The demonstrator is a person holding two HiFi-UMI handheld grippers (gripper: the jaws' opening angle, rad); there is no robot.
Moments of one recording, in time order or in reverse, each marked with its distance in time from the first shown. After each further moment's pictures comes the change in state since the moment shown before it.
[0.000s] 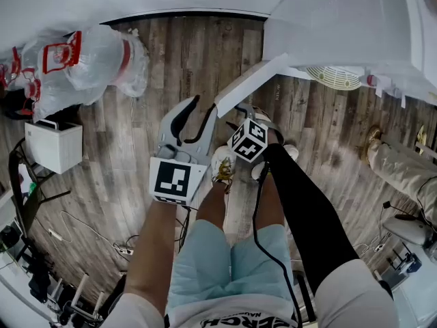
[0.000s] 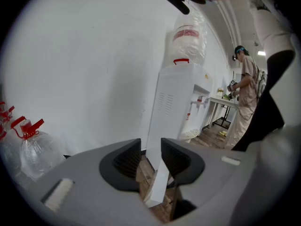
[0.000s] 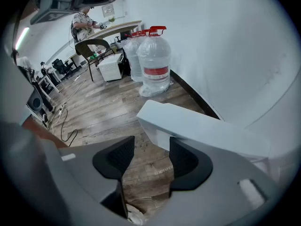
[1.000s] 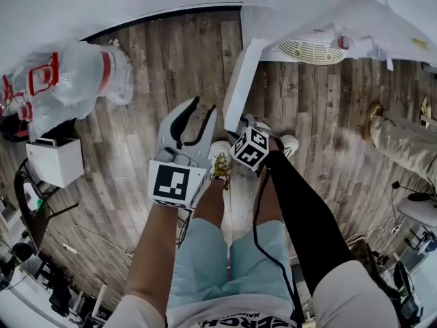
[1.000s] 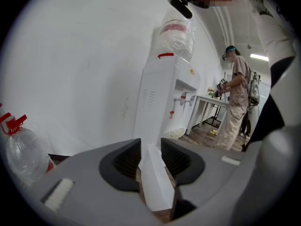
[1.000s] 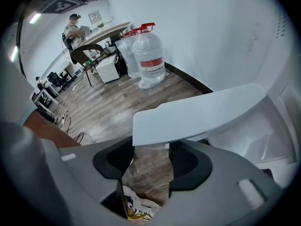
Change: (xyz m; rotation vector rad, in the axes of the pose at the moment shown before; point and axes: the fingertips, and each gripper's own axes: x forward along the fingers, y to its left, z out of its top) left arm 0.026 -0.079 -0.005 0.000 0.031 -0.106; right arm -0.014 0.029 -0.094 0.153 0.009 0.029
